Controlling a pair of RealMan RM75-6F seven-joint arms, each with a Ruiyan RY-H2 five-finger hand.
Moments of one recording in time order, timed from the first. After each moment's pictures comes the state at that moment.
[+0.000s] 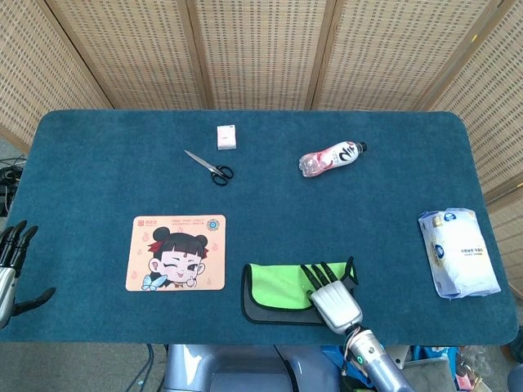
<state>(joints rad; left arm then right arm) -0.04 -1.03 -0.03 -1.77 1.54 1.55 0.13 0.49 -1.56 -0.15 -1.74 -1.27 1.21 -0.71</state>
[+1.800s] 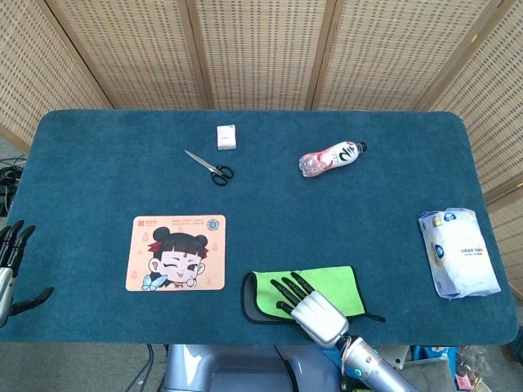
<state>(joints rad) -0.04 -1.03 -0.03 -1.77 1.54 1.56 0.13 0.49 -1.49 -0.13 -1.81 -1.57 1.09 -0.56</state>
